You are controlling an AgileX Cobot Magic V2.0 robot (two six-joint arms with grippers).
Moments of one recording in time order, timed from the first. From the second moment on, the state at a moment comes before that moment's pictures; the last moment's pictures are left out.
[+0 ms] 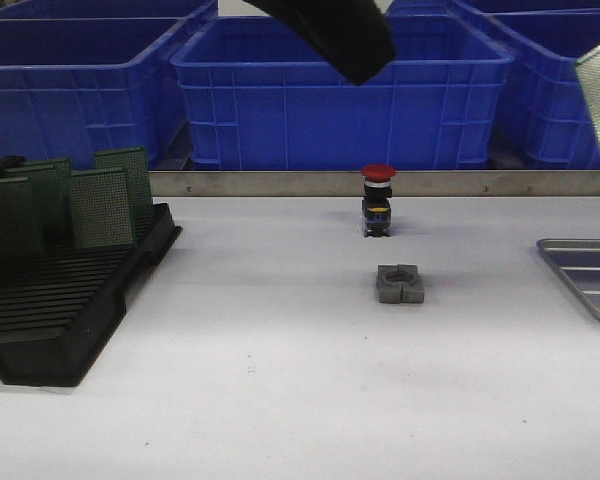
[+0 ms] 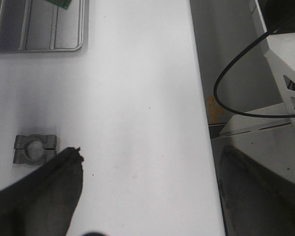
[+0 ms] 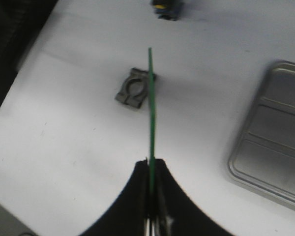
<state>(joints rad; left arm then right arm) -0.60 1.77 -1.66 -0.70 1.23 1.18 -0.28 1.37 -0.99 0.81 0.96 -0.84</state>
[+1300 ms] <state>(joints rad) -0.60 1.77 -1.66 -0.70 1.23 1.18 -0.43 1.93 -1.06 1.01 0.87 -0.83</state>
